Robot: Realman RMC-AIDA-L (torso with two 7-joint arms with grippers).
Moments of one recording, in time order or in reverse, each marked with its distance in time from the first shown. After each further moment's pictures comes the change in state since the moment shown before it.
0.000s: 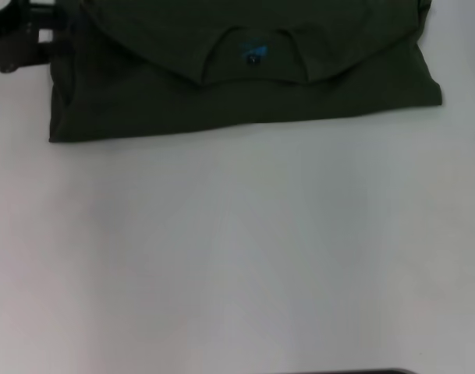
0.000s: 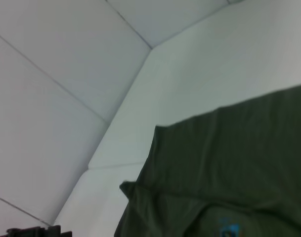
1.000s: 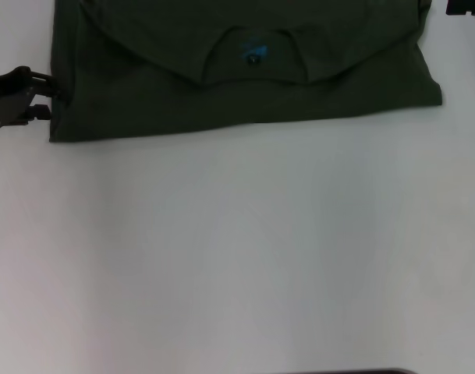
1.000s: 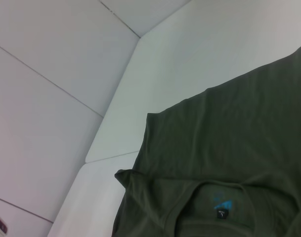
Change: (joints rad) left arm 0.027 -0.032 0.140 -0.011 0.190 -0.232 -0.158; right arm -0.031 0.005 -0.005 0.011 -0.002 -0.007 0.034
